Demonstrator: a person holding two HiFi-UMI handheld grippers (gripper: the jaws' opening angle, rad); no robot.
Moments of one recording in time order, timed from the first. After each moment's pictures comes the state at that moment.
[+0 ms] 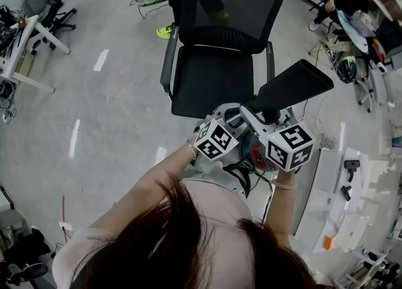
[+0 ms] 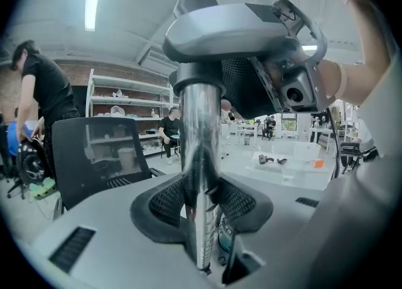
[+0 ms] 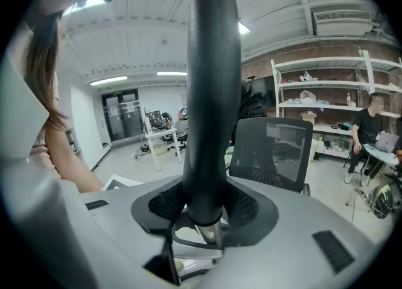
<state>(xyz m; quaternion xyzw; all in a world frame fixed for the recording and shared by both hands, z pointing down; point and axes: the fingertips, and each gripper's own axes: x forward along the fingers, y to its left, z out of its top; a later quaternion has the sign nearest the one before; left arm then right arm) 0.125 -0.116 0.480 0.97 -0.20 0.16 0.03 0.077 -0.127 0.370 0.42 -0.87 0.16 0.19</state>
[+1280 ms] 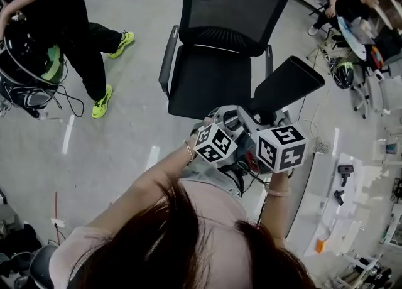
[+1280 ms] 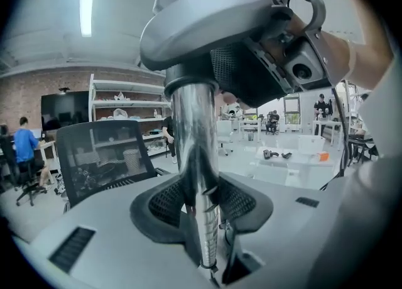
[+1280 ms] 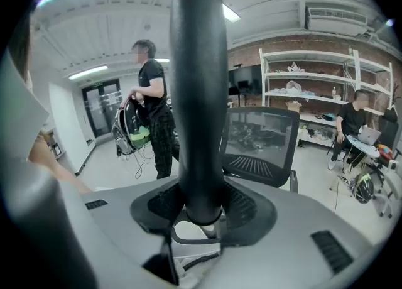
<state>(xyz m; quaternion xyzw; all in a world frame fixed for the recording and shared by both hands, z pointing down) 0.123 -0.115 0.482 0.96 -0.22 0.18 0.01 0.076 -0.131 0.378 0.47 -0.83 0.21 0.24</state>
